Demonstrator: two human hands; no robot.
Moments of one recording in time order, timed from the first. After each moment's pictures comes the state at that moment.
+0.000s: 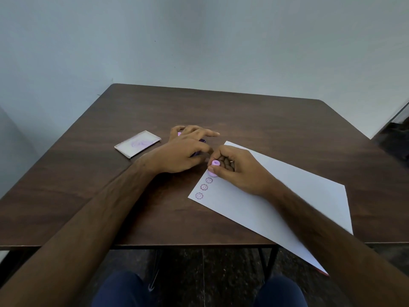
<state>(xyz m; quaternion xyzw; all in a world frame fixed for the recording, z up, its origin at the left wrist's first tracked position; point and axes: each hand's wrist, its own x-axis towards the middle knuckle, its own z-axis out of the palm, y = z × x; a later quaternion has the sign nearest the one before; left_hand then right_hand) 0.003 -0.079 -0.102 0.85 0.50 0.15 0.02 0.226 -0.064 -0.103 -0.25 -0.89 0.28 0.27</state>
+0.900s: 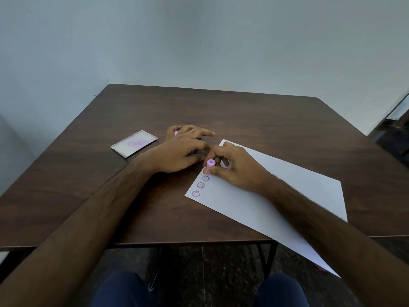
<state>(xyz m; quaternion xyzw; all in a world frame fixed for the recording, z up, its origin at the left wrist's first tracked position) 0.004 -0.082 -0.101 0.85 0.50 0.16 0.03 0.224 -0.054 -0.108 -0.26 -0.90 0.24 0.25</state>
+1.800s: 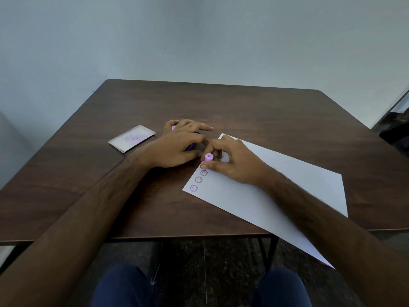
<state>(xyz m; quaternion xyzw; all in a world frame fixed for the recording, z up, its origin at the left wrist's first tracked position) 0.001 -0.080 -0.105 0.85 0.50 0.17 0.03 0.225 -0.051 -0.113 -0.27 -0.90 0.25 0.25</state>
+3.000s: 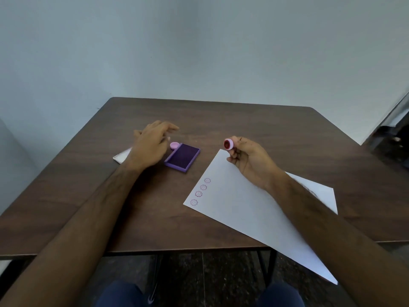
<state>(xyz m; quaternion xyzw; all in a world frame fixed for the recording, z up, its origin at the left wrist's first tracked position) -0.048 -0.065 -0.105 0.68 0.67 0.31 0.03 0.239 -0.021 -0.097 -0.35 -0.52 0.67 0.40</state>
